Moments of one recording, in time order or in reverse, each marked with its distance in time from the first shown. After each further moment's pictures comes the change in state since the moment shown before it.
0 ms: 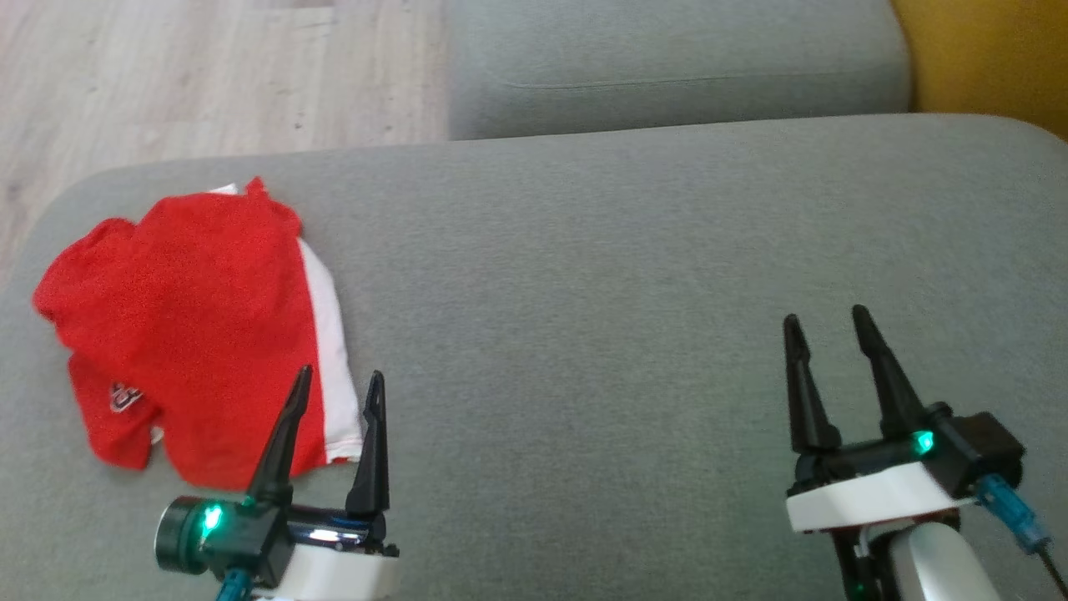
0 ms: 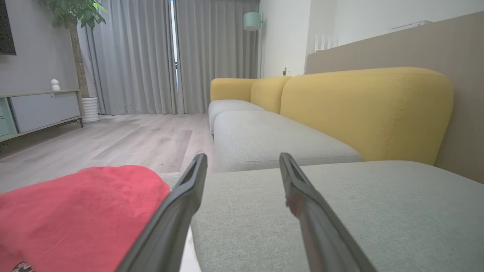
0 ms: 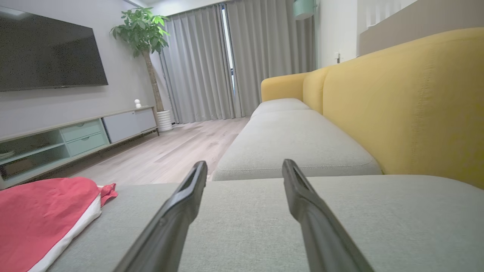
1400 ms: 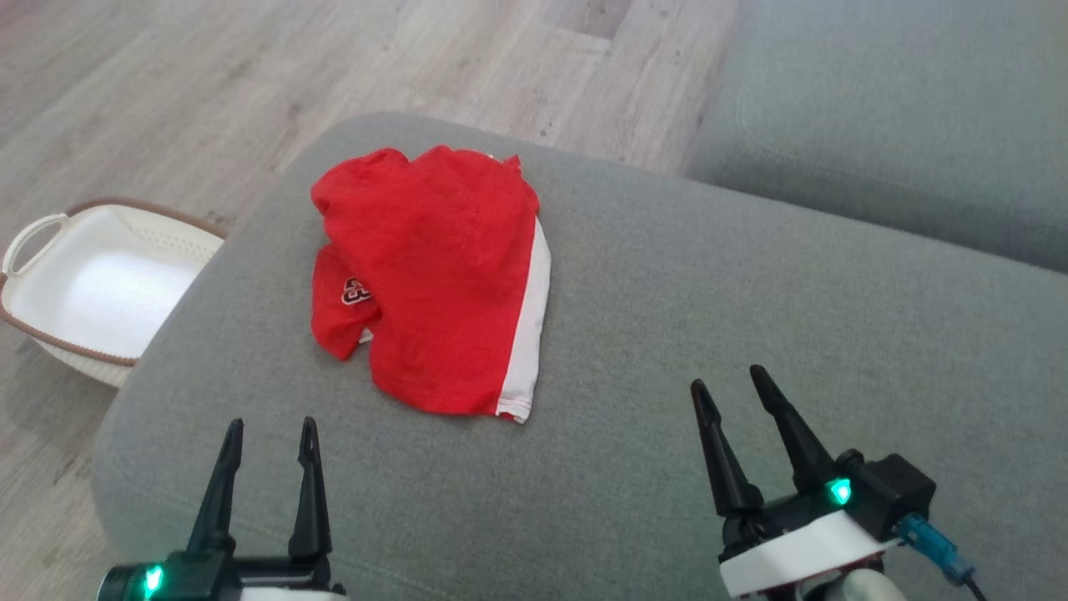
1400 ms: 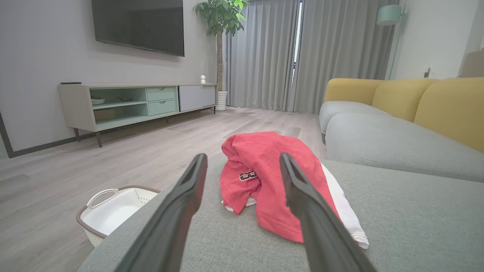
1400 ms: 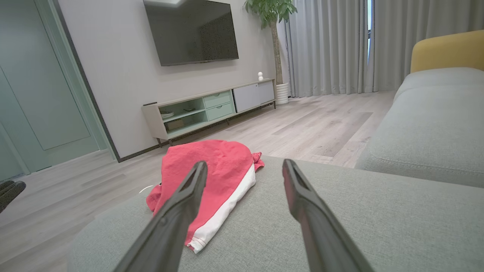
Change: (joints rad) left arm 0.102 -0.002 0.129 -0.002 0.025 0.010 0.000; right arm 0.057 -0.001 0.197 0.029 0.094 0.000 0.000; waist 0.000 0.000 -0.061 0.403
